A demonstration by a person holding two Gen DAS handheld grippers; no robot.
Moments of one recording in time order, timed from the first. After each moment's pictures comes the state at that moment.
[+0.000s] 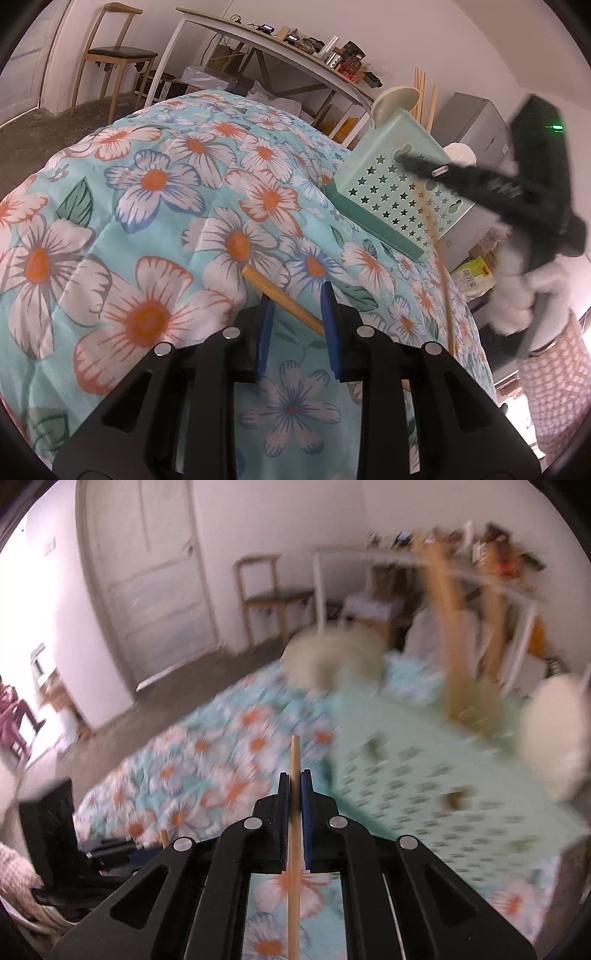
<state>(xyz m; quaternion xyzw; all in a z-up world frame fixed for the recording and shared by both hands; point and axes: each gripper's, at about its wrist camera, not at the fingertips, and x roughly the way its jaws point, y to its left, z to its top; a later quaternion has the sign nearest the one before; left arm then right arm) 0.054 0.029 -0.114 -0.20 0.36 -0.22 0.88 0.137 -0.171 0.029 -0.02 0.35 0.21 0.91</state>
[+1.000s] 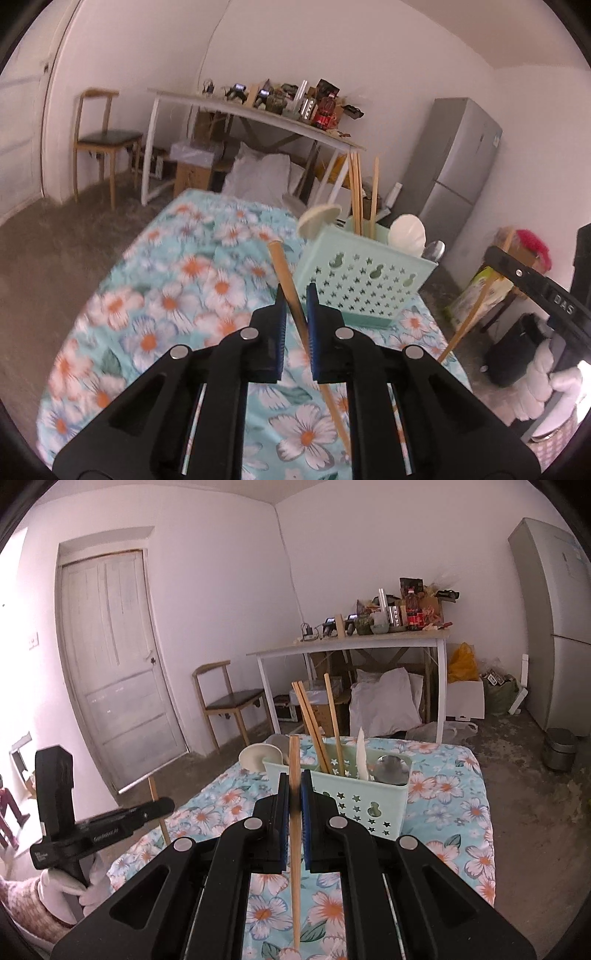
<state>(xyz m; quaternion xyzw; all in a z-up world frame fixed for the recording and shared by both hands) 0.054 -0.008 0.027 -0.11 0.27 -0.19 0.94 0.020 -0.261 0.089 0.09 0.20 0.13 0.97</state>
